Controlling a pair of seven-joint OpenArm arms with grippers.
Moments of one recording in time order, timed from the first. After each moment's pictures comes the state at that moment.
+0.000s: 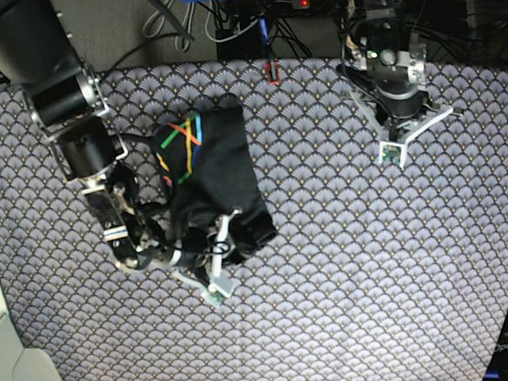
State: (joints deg) left arm 18.2 3.3 -6.6 112.4 30.4 -11.3 49.1; right arm 31.4 8.9 -22.4 50.5 23.5 39.7 -29.4
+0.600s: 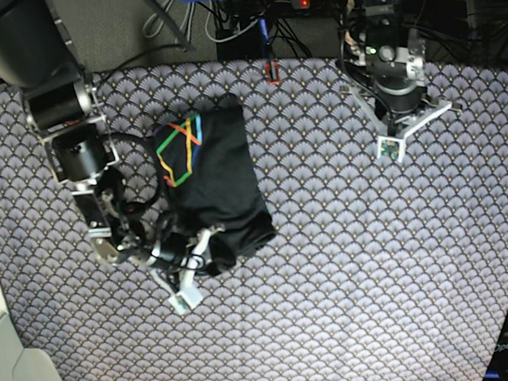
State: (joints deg) left arm 19.4 3.4 -6.6 112.5 30.4 -11.3 49.1; right arm 32.4 9.6 -16.3 41.8 23.6 39.6 -20.9
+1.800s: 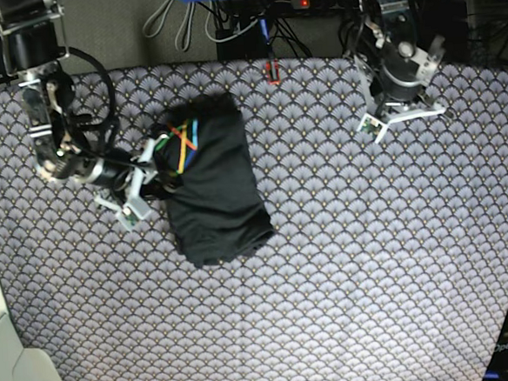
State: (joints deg) left arm 20.6 3.3 -12.7 114.1 30.6 -40.7 48.6; right arm 0.0 20.9 -5.2 83.7 23.4 39.1 -33.4
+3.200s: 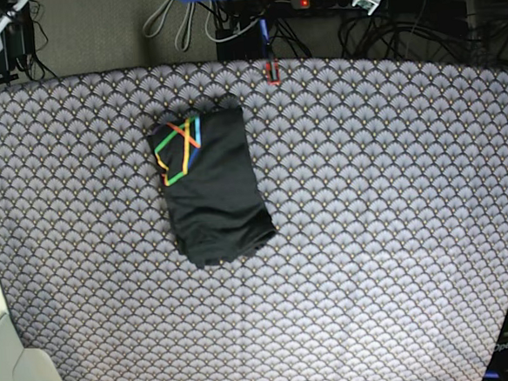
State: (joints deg) left arm 38.2 -0.8 -18.6 92.2 19.6 -40.5 46.8; right arm -41.7 15.8 42.3 76.8 4.5 39.9 -23.0
